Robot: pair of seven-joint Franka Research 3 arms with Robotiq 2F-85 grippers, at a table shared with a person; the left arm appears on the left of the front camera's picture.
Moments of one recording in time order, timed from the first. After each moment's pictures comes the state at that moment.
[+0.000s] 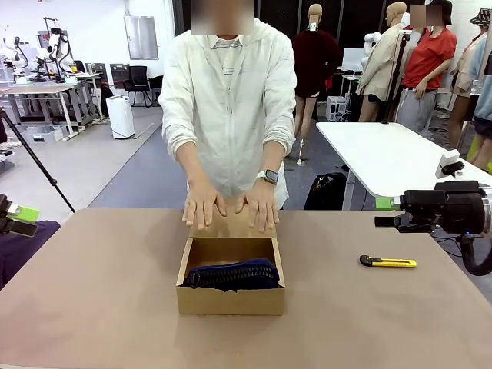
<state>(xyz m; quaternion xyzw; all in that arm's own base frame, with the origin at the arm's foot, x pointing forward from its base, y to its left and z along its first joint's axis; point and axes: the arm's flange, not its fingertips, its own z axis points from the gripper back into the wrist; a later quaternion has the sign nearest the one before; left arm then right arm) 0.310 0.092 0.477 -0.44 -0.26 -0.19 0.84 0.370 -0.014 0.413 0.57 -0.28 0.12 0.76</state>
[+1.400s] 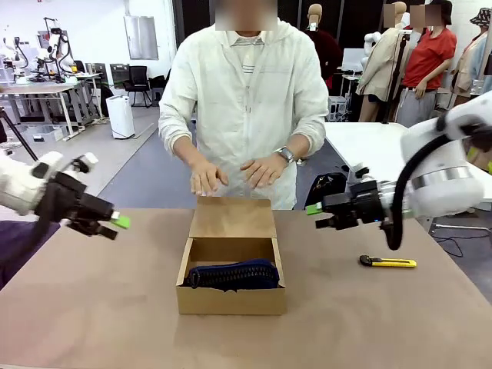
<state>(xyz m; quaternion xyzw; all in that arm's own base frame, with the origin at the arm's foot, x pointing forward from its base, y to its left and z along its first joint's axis) 0.431 -0.036 0.412 -0.41 -0.19 -0.20 0.87 0.523 0.091 0.340 0.52 -0.21 0.14 0.82</state>
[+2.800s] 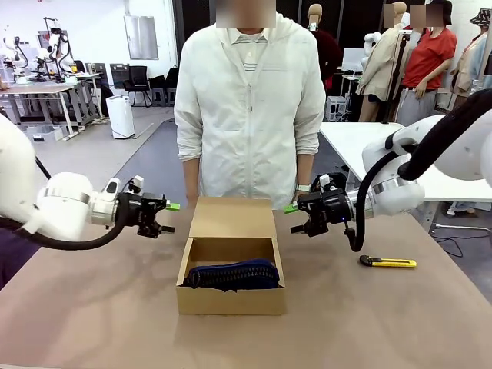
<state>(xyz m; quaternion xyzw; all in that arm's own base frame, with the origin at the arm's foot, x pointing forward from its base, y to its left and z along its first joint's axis) 0.622 -0.075 0.271 -0.60 -0.13 -0.04 0.79 0.622 0.119 0.279 0.59 -0.06 0.07 0.80</state>
